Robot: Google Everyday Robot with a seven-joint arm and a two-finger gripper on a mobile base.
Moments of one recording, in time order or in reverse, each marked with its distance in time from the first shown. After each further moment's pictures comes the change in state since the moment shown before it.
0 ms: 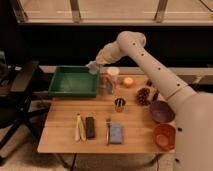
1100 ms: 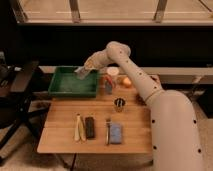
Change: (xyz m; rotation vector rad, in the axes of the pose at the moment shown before) arm -0.016 0.012 0.100 0.007 -0.149 -0.025
